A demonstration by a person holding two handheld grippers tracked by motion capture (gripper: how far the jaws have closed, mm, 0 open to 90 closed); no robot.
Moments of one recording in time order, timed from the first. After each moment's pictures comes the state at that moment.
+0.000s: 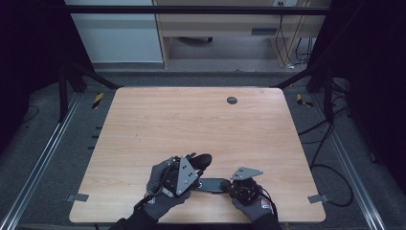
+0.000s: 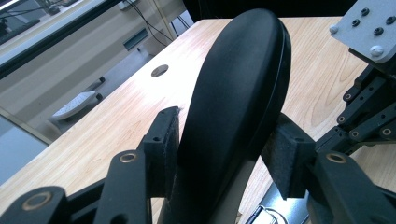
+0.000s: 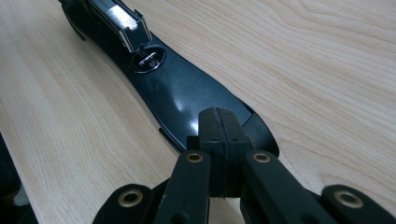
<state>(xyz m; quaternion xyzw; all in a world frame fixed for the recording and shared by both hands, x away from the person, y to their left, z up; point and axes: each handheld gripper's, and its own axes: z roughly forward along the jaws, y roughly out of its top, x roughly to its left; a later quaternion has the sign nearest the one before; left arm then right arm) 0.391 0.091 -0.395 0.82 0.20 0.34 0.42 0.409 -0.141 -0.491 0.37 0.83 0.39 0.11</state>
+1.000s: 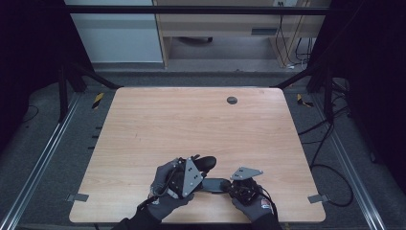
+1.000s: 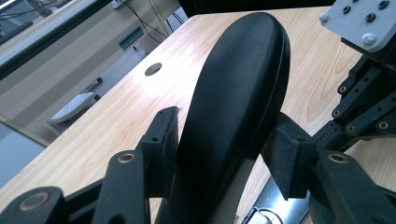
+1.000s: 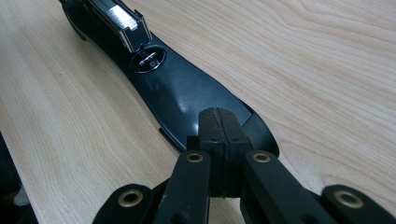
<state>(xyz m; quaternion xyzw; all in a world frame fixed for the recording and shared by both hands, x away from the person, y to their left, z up) 0.391 0.081 -0.402 0.83 0.18 0.34 0.41 0.409 -0.141 -0.491 0.37 0.83 0.40 0.11</state>
